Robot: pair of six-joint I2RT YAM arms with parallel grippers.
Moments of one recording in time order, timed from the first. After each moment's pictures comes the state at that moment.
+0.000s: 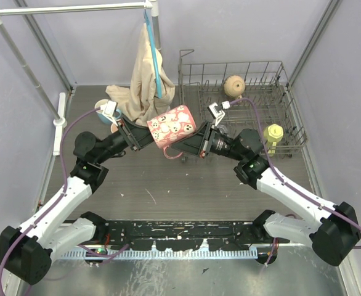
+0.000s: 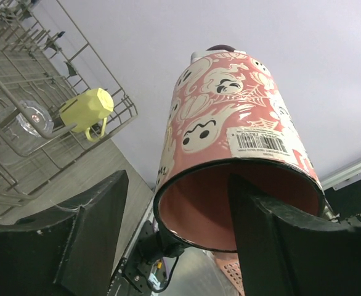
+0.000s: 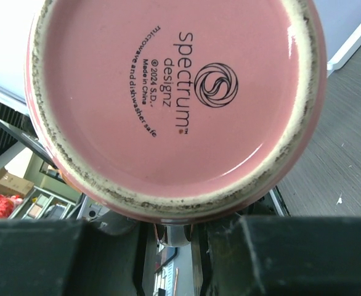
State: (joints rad) left arm -0.46 0.95 0.68 0.55 0.59 -1.11; right arm 0.66 1.06 0.76 0.60 -0.63 1.18
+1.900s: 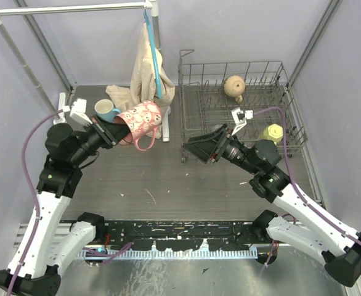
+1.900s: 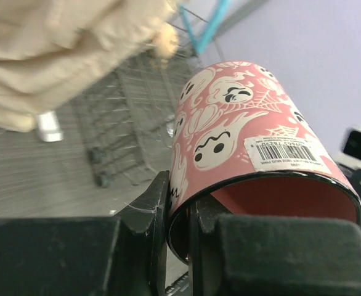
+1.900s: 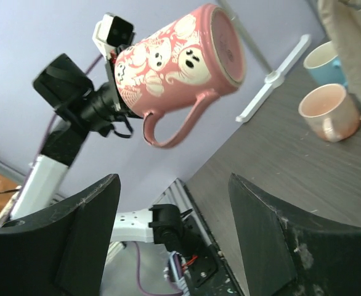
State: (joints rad) left arm -0.26 0.76 0.93 -0.24 0.41 -0.82; right arm 0.70 0.84 0.74 0.34 -0.36 0.88
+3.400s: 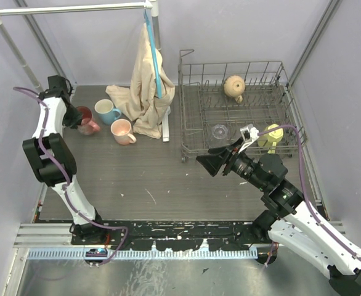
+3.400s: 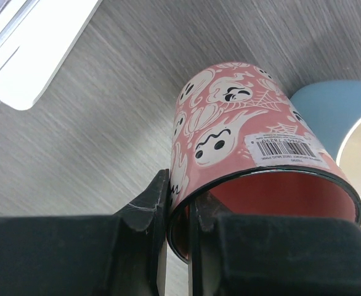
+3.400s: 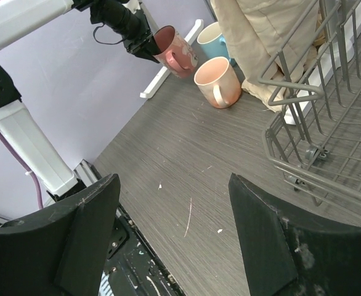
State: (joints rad) left arm 0.25 1.90 1.71 -0.92 -0.20 -0.58; right arm 0.70 0.58 0.63 -0.03 -0.15 0.57
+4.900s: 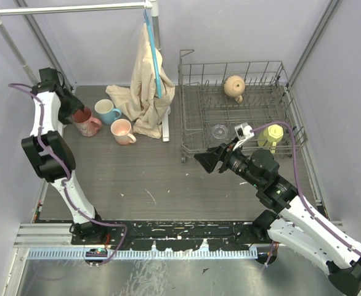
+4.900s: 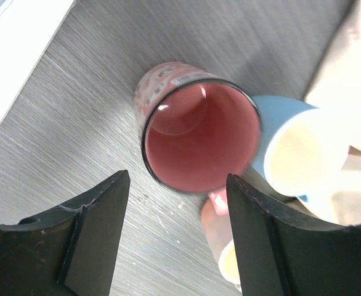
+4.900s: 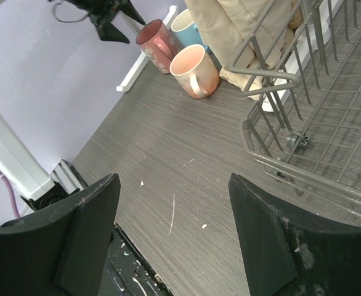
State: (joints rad) left arm 0.29 2.02 1.90 -0.95 -0.06 -0.58; right arm 0.70 0.66 0.63 -0.03 -0.11 0.55
